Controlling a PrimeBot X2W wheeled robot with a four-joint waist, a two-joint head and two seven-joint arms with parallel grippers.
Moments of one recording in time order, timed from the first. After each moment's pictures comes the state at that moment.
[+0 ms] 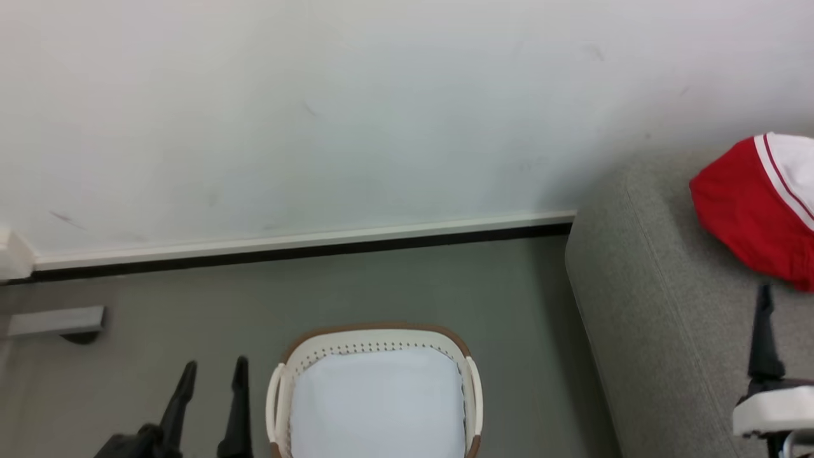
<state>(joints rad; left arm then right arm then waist) 0.05 0.20 -0.16 0.02 -0.36 0.09 -0.26 -0.23 -0.05 -0.29 0.30 -0.01 0.13 -0.26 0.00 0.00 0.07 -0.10</state>
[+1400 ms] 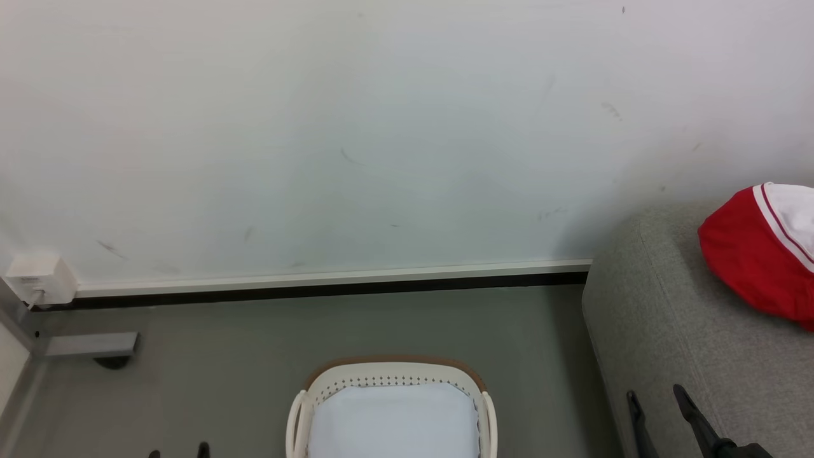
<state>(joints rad) 0.19 0.05 0.13 0.18 -0.17 -0.11 -0.26 0.02 -0.05 0.06 0.29 0.16 0.13 -0.26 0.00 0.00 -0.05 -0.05</state>
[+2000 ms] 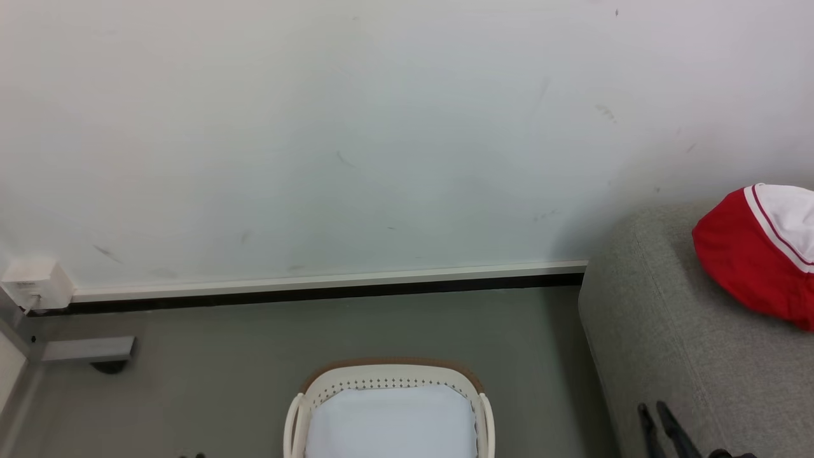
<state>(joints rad) 0.19 0.04 0.12 0.20 -0.15 -0.12 -0.26 0.03 -0.05 0.06 0.31 0.17 0.13 -0.26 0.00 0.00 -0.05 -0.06</state>
